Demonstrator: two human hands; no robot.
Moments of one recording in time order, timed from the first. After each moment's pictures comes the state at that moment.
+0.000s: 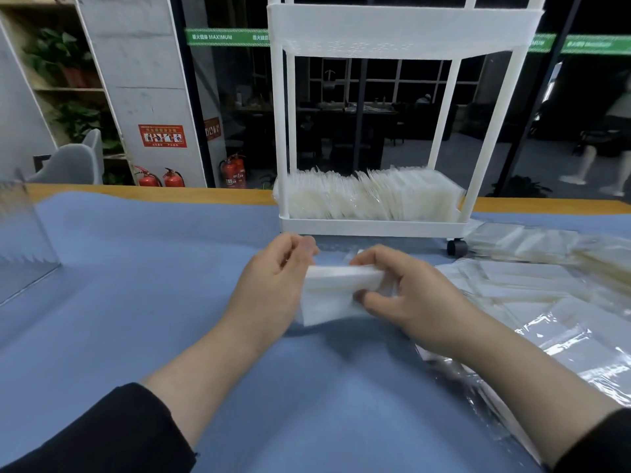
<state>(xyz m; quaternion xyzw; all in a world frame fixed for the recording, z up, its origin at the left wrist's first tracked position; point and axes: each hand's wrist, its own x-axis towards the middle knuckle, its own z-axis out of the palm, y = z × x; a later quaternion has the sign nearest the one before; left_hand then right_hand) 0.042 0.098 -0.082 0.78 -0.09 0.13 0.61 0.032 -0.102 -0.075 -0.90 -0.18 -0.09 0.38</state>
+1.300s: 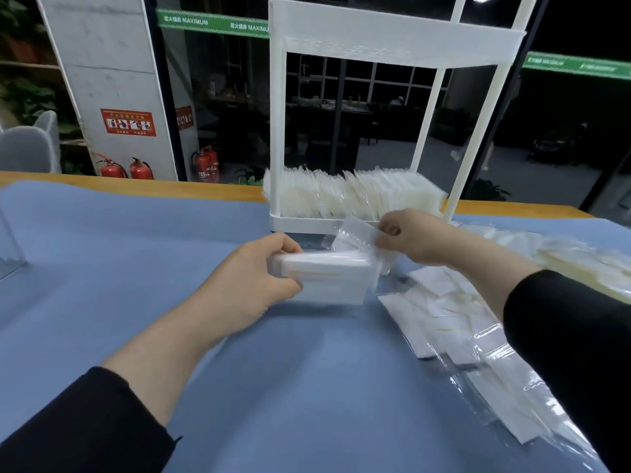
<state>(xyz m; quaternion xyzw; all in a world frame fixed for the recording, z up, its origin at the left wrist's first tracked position) 0.057 0.140 -0.071 0.85 -0.17 0.03 0.49 0.121 -0.136 -0.033 -0.99 -0.05 -0.02 0.16</state>
